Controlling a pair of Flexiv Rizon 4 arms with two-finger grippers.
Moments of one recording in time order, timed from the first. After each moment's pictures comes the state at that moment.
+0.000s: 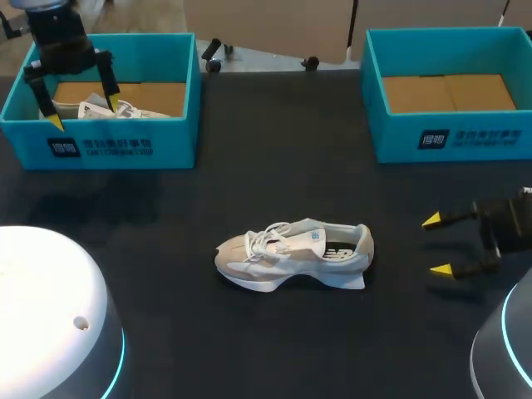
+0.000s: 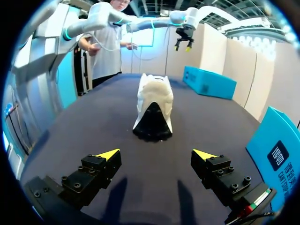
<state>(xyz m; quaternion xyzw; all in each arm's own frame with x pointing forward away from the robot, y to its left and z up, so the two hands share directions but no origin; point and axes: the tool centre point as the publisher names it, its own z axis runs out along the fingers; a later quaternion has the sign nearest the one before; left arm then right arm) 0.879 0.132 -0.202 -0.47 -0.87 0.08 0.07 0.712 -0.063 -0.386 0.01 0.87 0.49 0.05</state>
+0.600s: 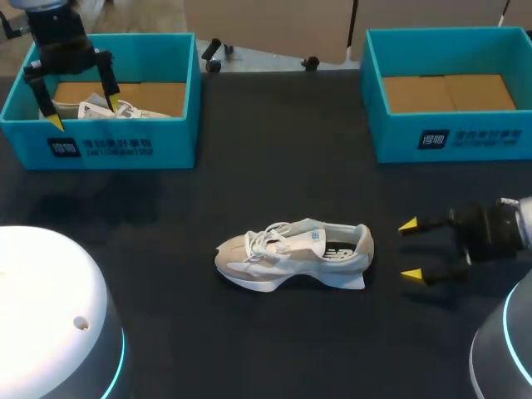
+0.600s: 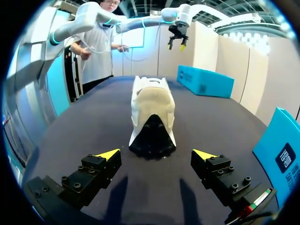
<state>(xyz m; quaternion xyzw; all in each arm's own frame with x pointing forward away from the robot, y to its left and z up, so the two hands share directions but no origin) 0.879 0.132 -0.202 -0.47 -0.87 0.08 0.07 0.709 -0.015 -0.390 0.05 0.87 0.49 0.06</state>
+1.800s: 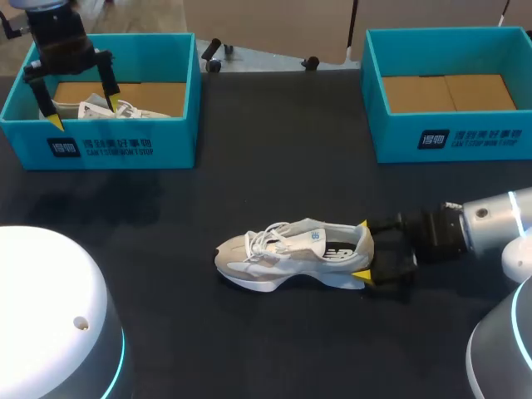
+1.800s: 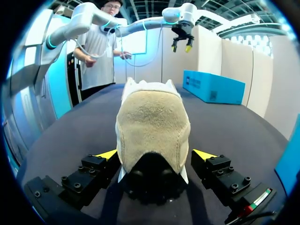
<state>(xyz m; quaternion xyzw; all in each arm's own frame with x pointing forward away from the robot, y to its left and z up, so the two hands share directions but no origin) 0.879 0.132 -0.202 -0.47 -0.87 0.08 0.07 0.717 0.069 -0.409 0.04 0.85 0.53 0.04</state>
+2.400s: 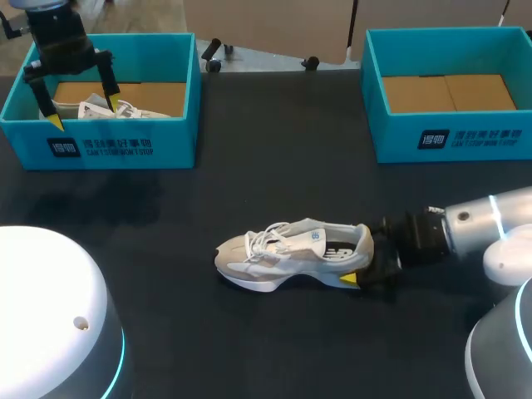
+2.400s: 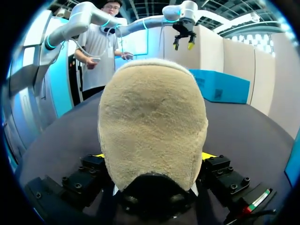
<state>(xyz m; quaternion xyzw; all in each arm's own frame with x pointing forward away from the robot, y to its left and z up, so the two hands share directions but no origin) 0.879 0.132 -0.202 -0.47 -0.87 0.08 0.07 0.718 0.093 -0.423 0.03 0.84 0.53 0.02</state>
